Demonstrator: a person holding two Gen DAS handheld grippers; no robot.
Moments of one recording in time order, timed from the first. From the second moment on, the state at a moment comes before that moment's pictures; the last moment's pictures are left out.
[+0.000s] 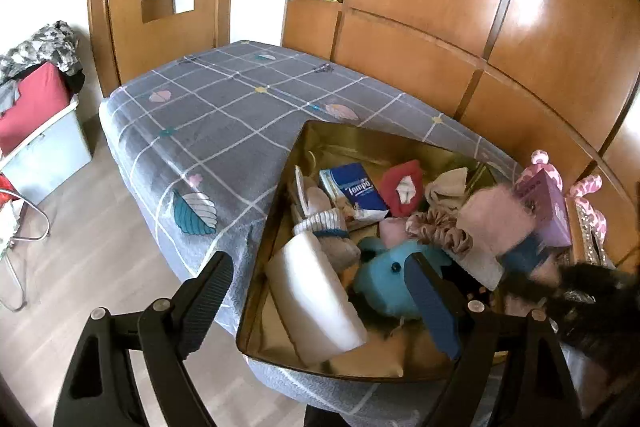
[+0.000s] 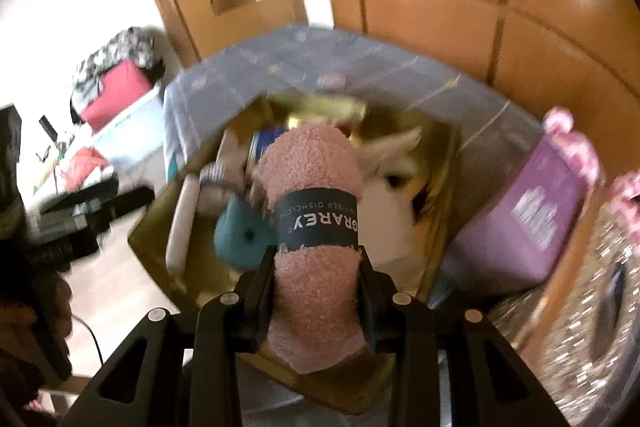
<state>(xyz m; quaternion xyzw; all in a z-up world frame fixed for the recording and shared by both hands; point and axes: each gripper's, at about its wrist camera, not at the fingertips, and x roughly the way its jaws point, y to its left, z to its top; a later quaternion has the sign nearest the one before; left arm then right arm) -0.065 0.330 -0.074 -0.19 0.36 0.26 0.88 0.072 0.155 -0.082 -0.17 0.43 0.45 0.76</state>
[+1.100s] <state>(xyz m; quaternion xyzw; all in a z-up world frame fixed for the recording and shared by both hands) -0.056 0.285 -0.063 -0.12 0.35 0.24 0.90 0.049 0.153 -0.099 -0.22 0.40 0.39 0.80</state>
